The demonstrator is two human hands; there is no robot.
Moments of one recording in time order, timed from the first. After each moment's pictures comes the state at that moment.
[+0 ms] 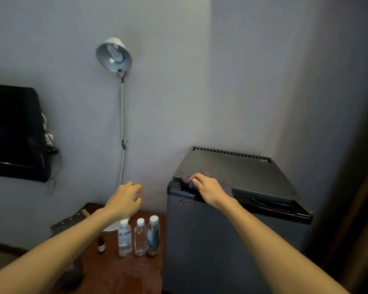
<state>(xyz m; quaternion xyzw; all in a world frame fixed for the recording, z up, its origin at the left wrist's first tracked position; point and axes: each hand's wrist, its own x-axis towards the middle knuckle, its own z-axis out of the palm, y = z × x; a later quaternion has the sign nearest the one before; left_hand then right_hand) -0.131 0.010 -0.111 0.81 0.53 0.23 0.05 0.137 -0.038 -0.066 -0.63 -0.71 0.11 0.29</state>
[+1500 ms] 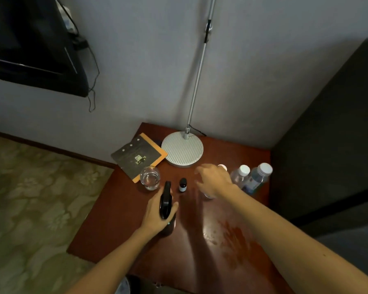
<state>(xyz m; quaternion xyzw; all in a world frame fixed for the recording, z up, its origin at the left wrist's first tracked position) -0.363 0.147 -0.428 0.65 0.53 0.35 0.42 -0.165 0.198 -0.329 -0.64 -0.76 0.10 -0.07</state>
